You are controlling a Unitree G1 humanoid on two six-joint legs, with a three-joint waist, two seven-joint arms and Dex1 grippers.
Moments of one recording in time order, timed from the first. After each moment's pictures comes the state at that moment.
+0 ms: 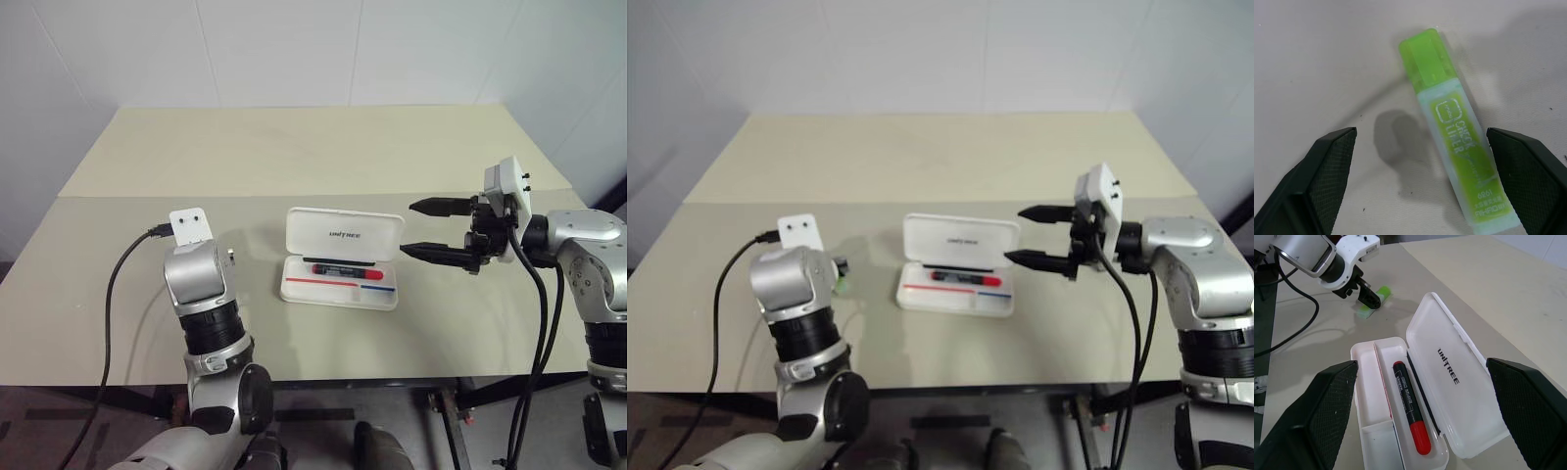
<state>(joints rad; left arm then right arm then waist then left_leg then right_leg) -0.92 -0.12 0.44 -0.16 0.40 1.61 0.37 -0.66 -0.80 -0.10 -0.02 0.52 0.55 1.21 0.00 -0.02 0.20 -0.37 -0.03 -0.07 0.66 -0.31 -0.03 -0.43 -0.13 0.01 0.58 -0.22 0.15</state>
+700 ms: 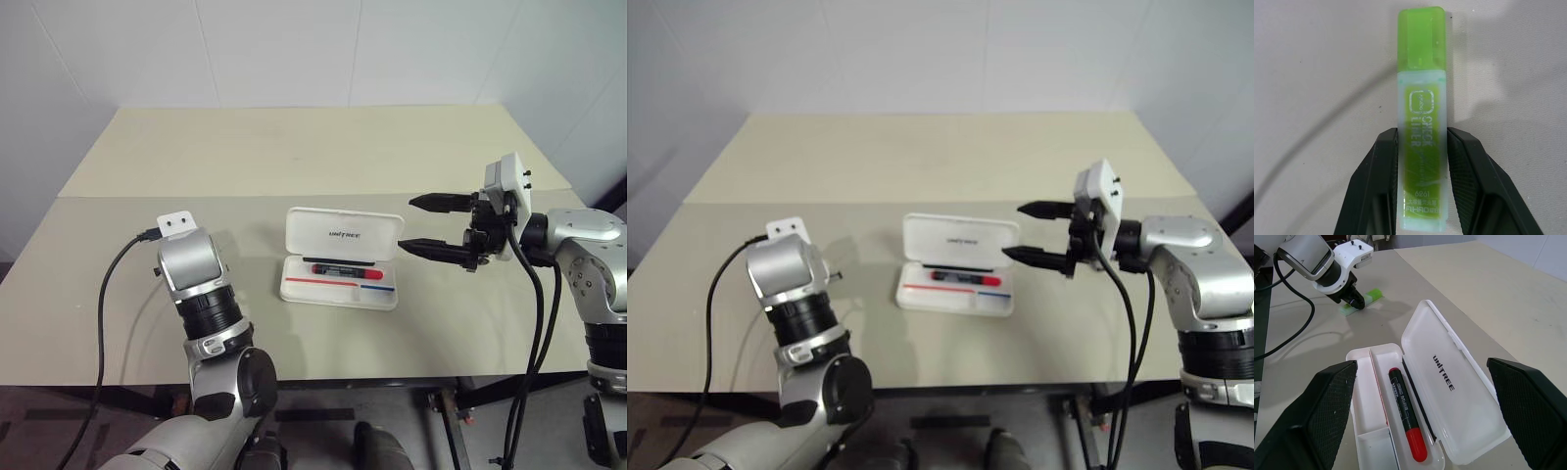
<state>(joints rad) -1.00 -0.13 0.57 -0.07 0.57 1.61 0.25 -0.66 -0.80 -0.10 -0.04 0.54 0.55 1.17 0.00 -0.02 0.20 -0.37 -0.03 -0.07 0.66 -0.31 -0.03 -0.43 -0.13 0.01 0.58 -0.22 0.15</state>
